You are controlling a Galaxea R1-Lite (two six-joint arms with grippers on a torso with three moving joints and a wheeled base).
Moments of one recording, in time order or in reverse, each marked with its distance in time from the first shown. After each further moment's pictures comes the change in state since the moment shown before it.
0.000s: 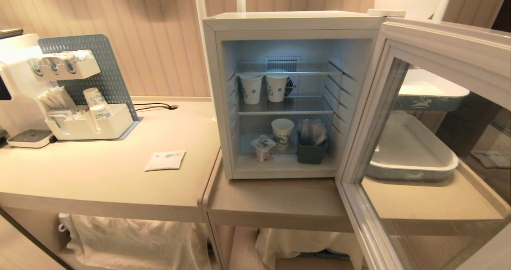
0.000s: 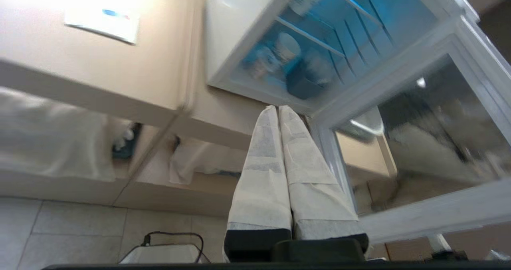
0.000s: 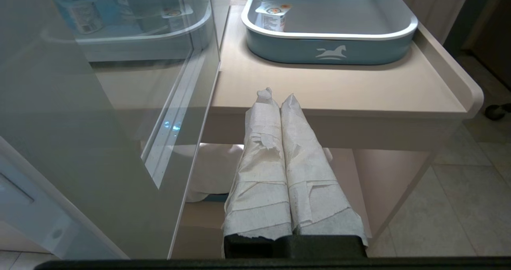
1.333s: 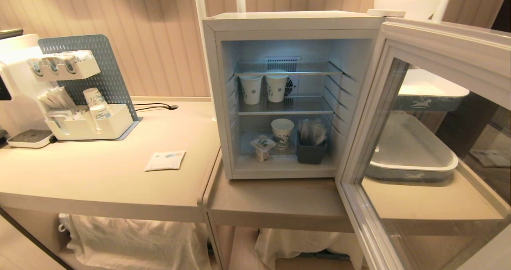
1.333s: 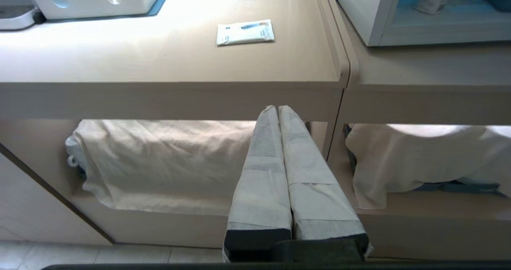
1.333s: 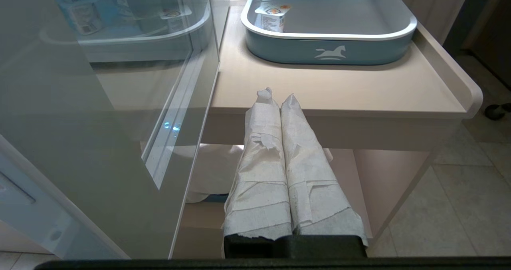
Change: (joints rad) left arm 0.249 -0.610 1.081 -0.590 0.032 0.647; right arm 0.000 0.000 0.000 -0.001 0.000 0.001
